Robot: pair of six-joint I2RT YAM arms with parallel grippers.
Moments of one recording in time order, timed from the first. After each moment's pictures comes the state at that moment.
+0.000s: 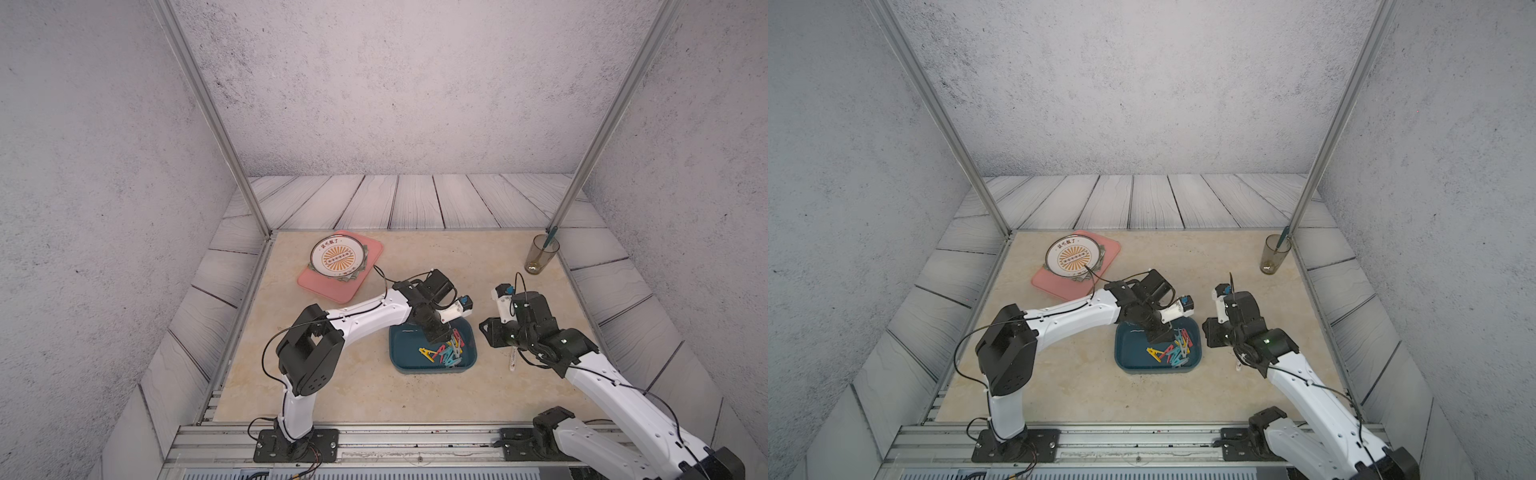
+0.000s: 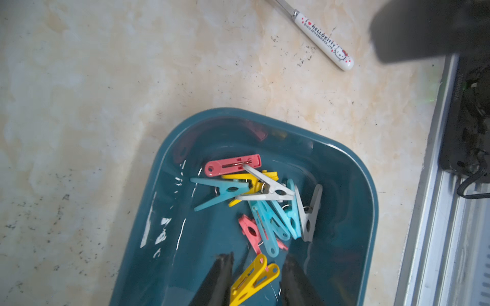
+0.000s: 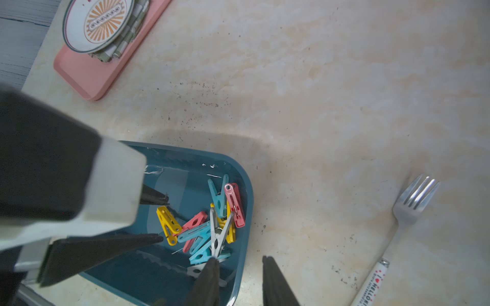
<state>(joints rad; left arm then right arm) -0.92 1.91 1.49 -0.68 0.30 0.29 0.42 0.96 0.73 -0.64 -0.13 0.31</state>
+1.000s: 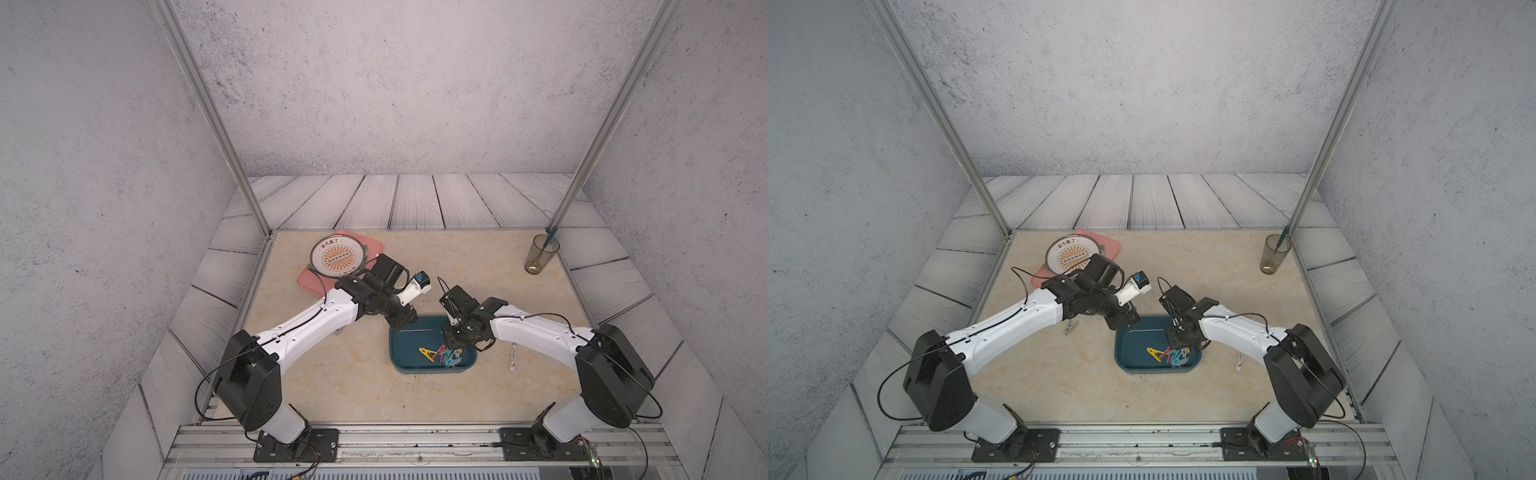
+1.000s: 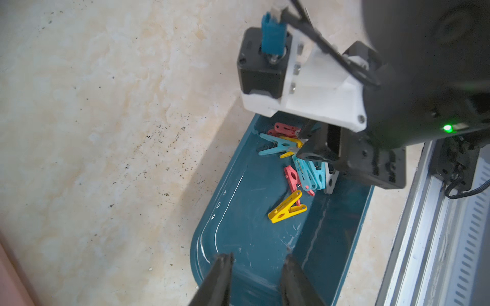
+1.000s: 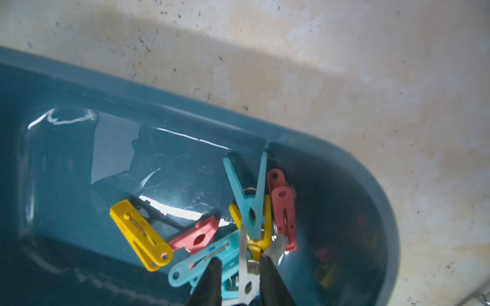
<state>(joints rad) -0.71 1.54 1.26 -0.68 0.33 0.25 0.71 1.56 0.98 -0.69 0.06 0.41</state>
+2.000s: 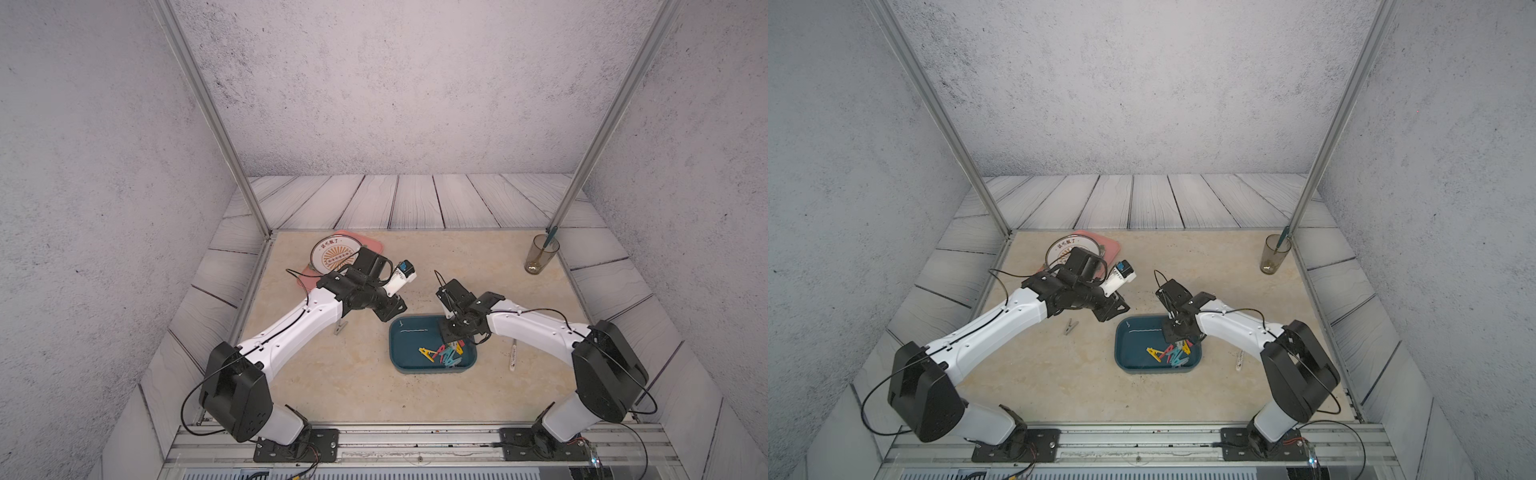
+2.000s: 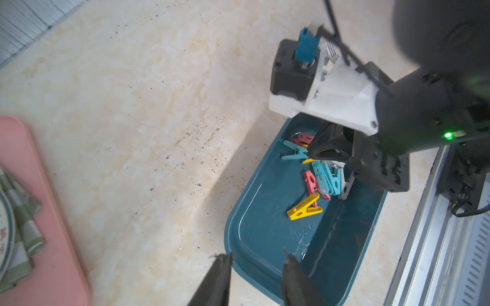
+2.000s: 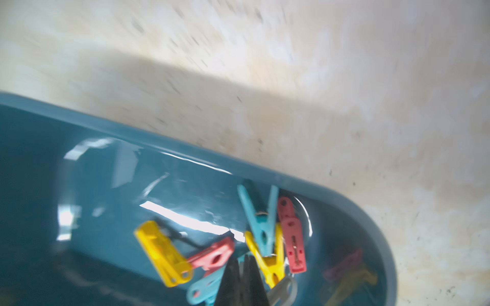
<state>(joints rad) -0.60 1.45 1.24 -0.69 0.34 0.24 0.71 1.57 1.07 -0.69 0.01 0.38</state>
